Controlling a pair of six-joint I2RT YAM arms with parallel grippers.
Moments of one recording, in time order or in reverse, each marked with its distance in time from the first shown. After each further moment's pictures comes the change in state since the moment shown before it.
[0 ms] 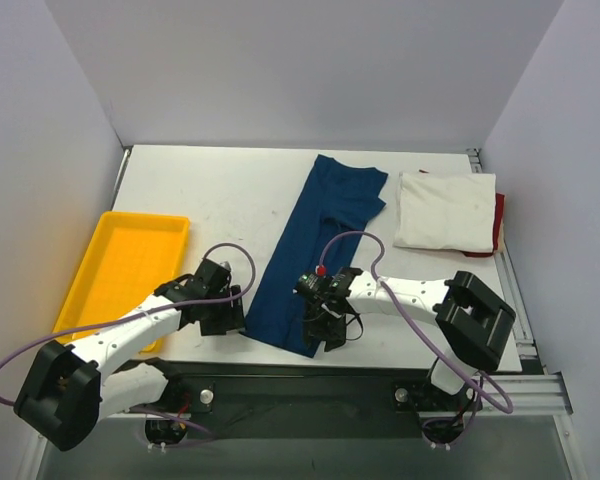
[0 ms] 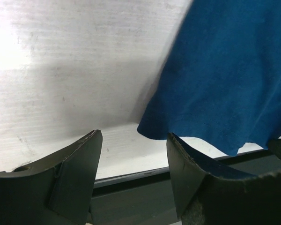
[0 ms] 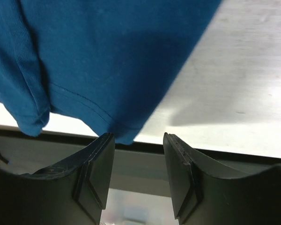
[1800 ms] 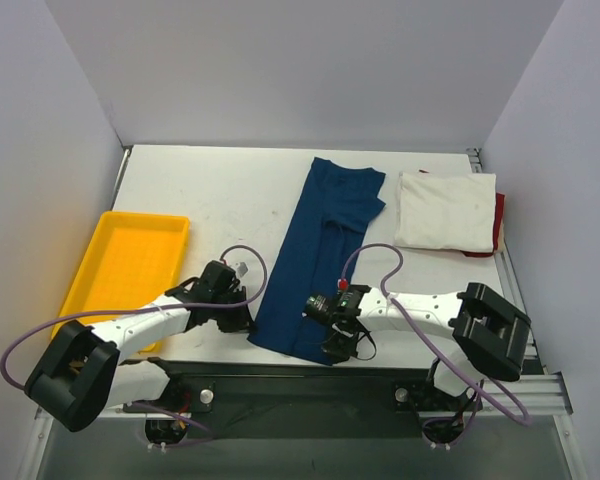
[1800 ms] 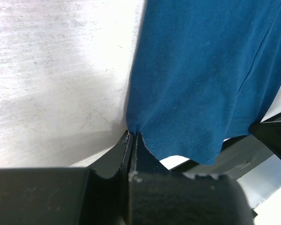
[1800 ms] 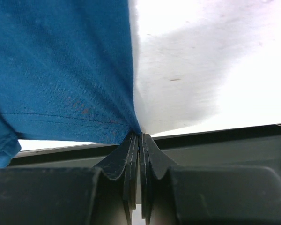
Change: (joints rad) left arm -0.013 0.113 -0.085 0.321 0.209 0.040; right arm 0.101 -0.082 -0.118 -0.069 0.128 0.261
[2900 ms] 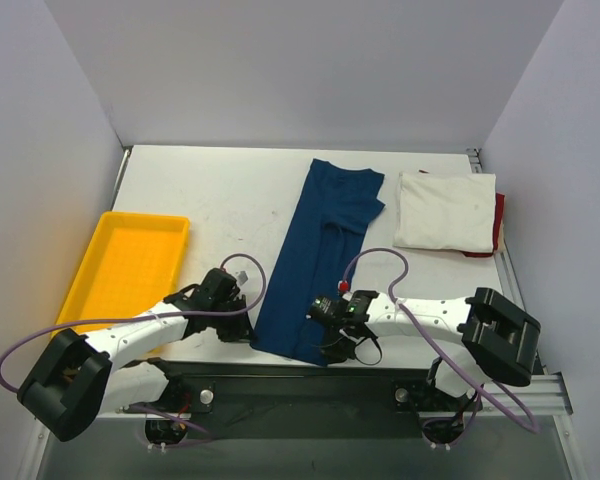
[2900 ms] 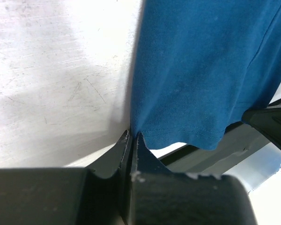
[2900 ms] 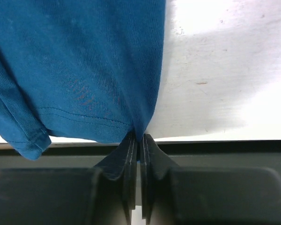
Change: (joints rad) left arm -0.046 -0.059 -0.036 -0.044 0.019 -0.070; right arm 0.004 -0.060 -0.080 0.137 -0.022 0.016
